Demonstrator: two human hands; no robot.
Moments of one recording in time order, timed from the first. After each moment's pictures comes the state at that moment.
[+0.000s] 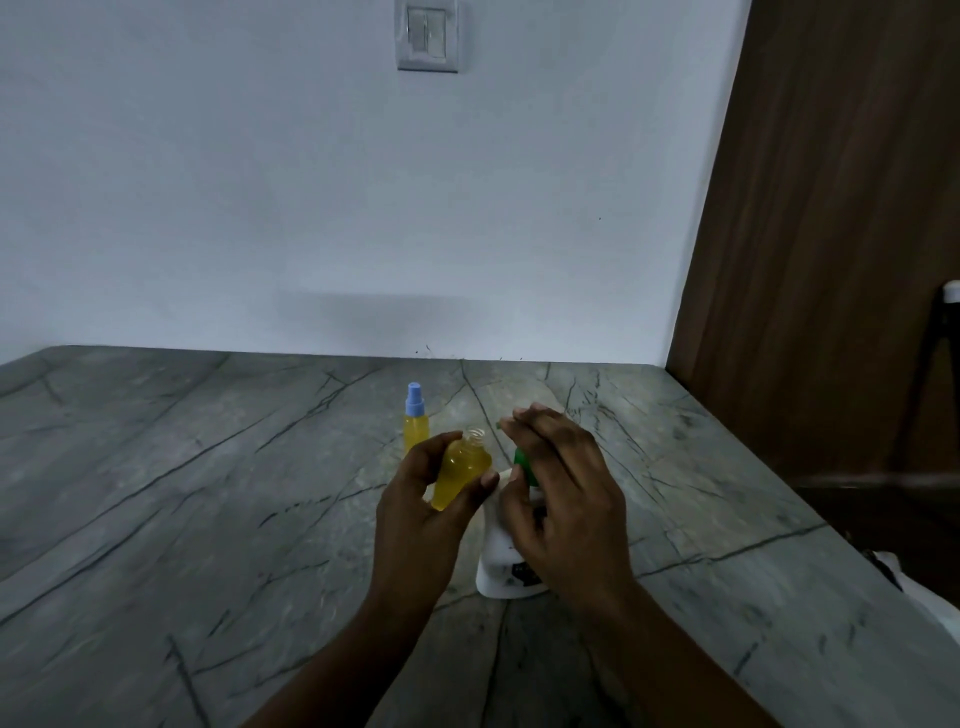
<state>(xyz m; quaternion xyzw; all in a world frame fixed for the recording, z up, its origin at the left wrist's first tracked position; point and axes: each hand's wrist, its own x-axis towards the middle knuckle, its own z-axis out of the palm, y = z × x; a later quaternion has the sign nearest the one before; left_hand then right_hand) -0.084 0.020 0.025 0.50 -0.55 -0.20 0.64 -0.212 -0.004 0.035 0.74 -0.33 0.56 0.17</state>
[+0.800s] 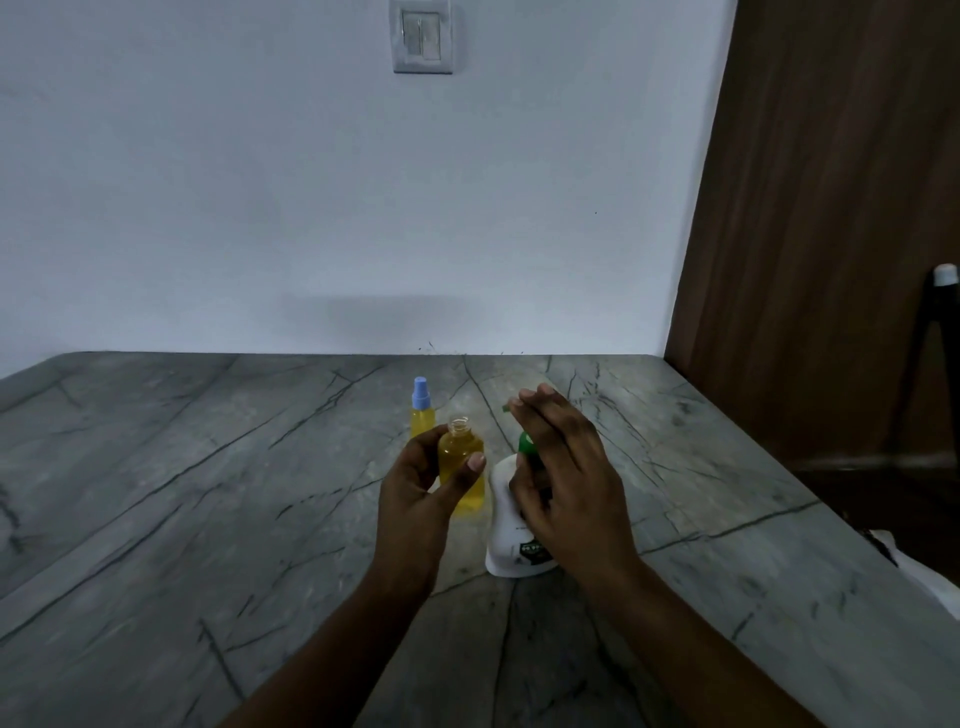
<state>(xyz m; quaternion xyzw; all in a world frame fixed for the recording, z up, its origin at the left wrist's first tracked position) -0.074 0.020 0.021 0.40 -0.50 -0.35 0.68 -0.216 -0.003 0.032 0.77 -0.33 0.53 0.15</state>
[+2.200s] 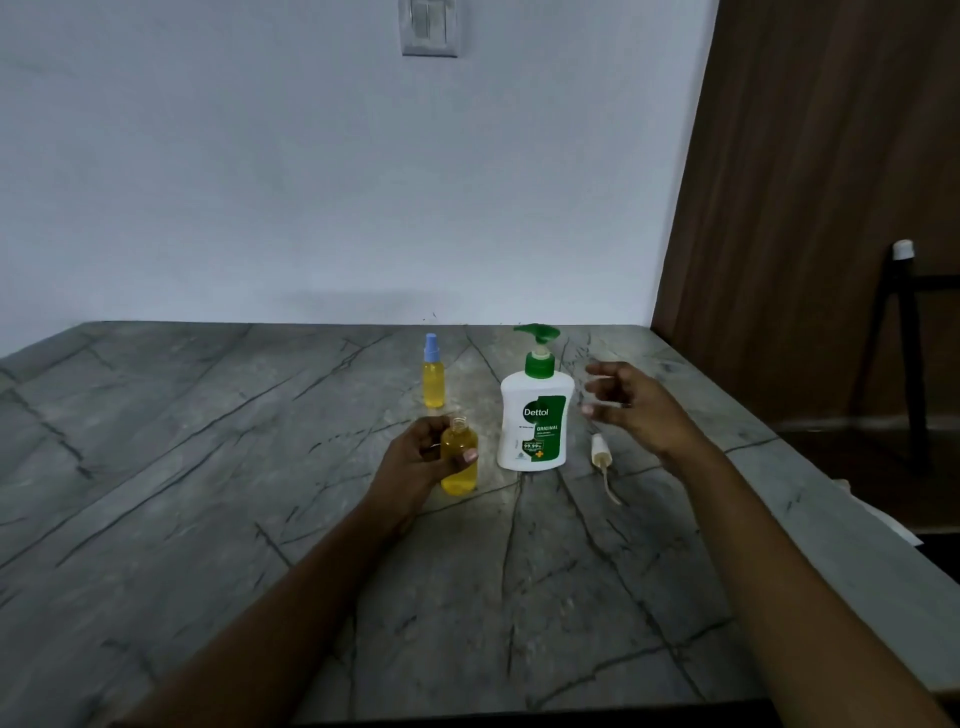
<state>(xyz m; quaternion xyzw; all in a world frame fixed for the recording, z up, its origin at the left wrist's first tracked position) -0.031 0.025 -0.018 0.46 -0.54 -0.43 0.56 -0.302 -0.027 0.032 0.66 -0.47 0.45 -0.38</state>
